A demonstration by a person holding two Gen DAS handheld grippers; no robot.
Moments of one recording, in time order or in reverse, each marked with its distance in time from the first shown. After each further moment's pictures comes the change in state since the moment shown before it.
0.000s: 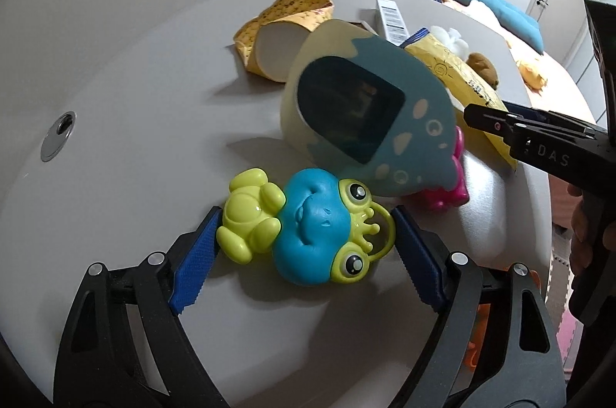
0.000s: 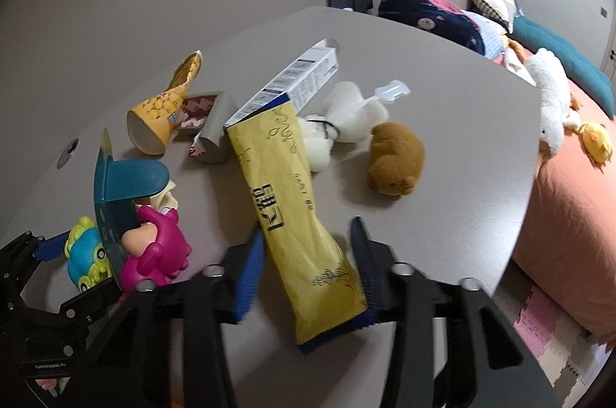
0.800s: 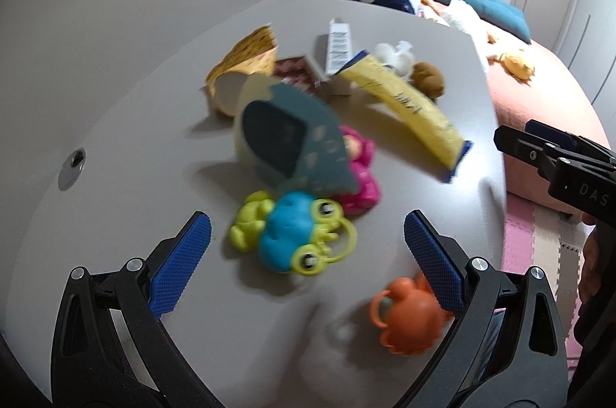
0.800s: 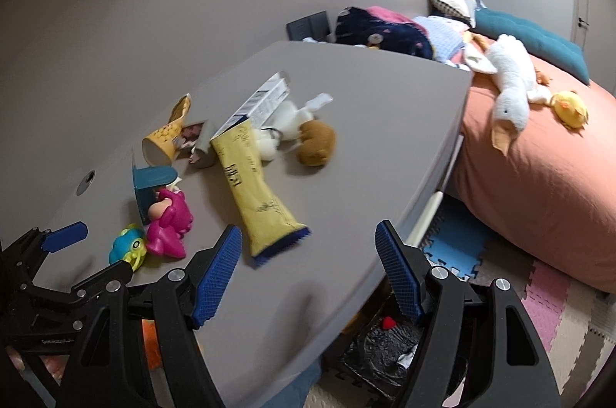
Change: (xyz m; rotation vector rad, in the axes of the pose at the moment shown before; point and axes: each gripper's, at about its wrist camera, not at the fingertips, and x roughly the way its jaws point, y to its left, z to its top) left arm -0.037 -0.045 0.004 0.080 -0.050 0.020; right arm -0.079 -0.040 -0.038 0.134 -0.111 -0.015
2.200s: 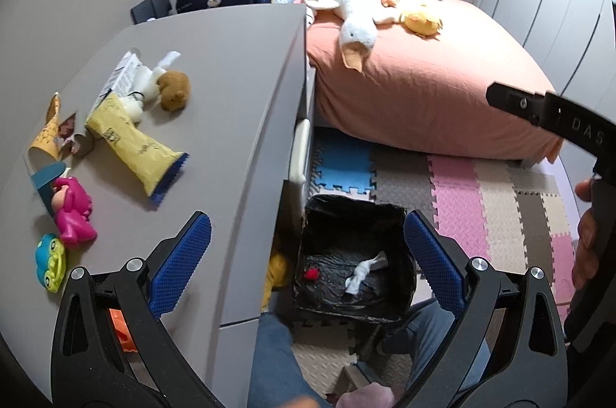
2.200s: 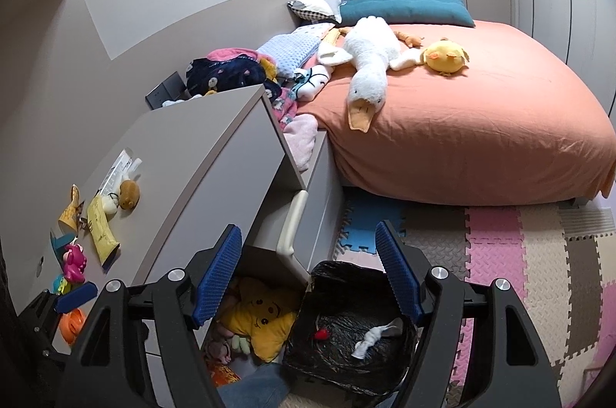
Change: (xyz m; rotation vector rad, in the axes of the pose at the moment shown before) left arm 0.000 -0.214 0.000 0.240 0.003 -0.216; right arm -0.110 -0.197 -0.057 0.354 -0.127 -0.246
